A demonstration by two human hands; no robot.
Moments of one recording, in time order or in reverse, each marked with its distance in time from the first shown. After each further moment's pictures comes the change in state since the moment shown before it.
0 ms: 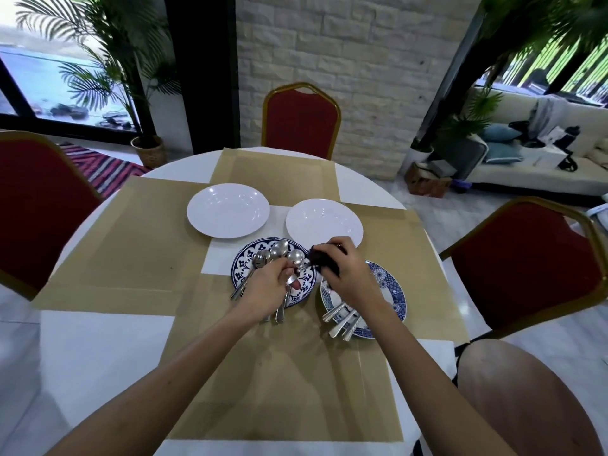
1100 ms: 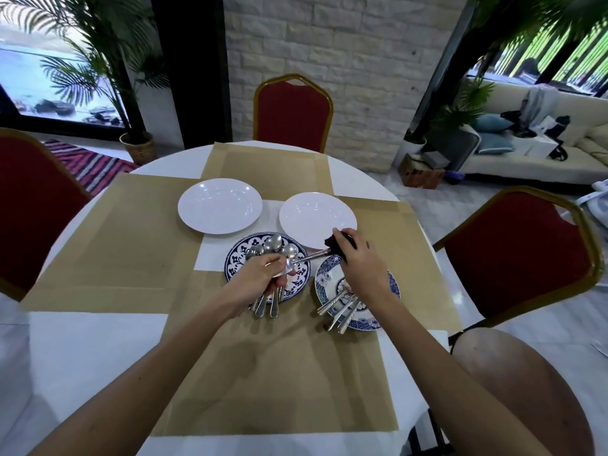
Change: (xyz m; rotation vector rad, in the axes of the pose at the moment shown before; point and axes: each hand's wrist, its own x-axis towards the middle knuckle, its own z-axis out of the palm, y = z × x) left_hand -0.003 0.008 -0.018 -0.390 -0.233 -0.132; right_hand -0.003 0.021 -0.013 -0.448 -0.119 0.202
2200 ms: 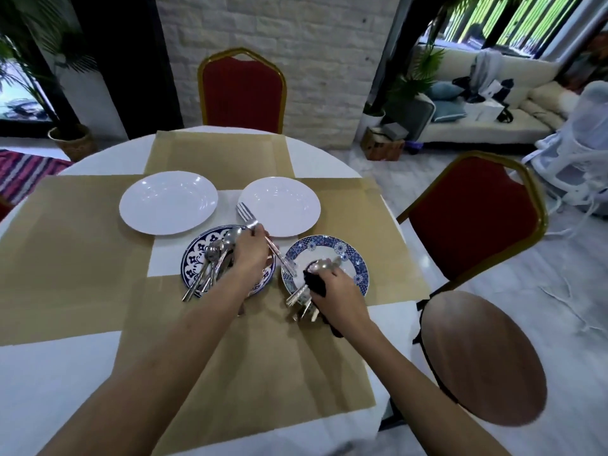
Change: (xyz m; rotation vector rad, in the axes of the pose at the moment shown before) left_hand 0.095 0.002 0.061 -0.187 0.398 -0.166; right_hand -0.066 0.006 0.015 0.200 -0.217 0.301
